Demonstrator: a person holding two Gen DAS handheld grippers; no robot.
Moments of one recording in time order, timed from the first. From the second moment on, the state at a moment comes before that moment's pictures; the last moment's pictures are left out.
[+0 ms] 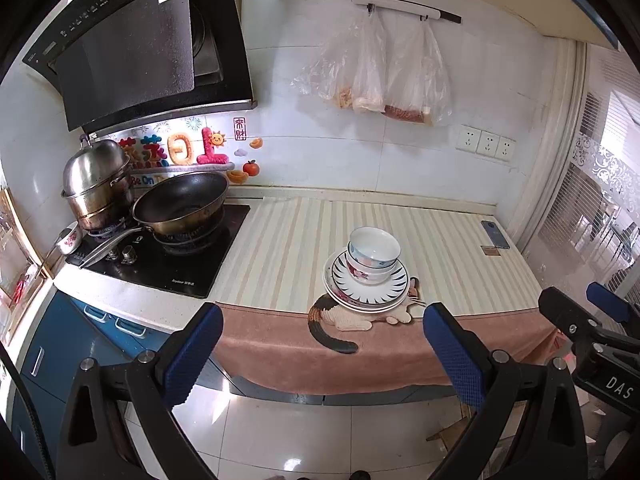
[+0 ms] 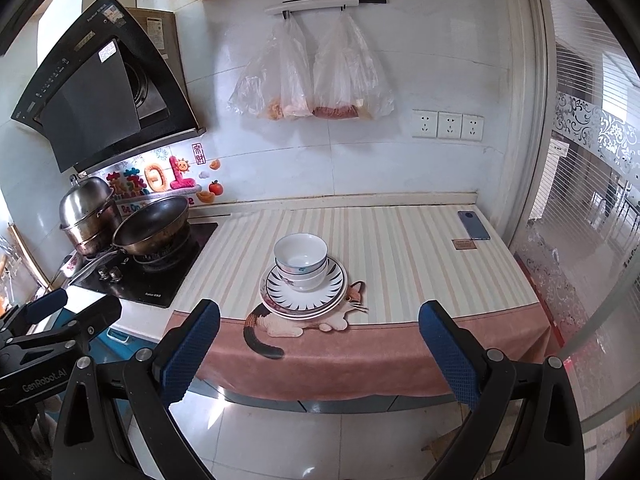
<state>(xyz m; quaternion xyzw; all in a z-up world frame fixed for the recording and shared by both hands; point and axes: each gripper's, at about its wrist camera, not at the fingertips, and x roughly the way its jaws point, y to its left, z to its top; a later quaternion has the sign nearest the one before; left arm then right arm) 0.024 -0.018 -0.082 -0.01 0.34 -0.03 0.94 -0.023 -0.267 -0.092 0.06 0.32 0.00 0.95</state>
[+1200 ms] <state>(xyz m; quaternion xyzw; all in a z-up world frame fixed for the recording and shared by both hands) 0.035 -0.012 -0.085 0.00 0.34 -0.01 0.94 -0.007 -0.263 -0.102 0.05 0.33 0.00 0.94</state>
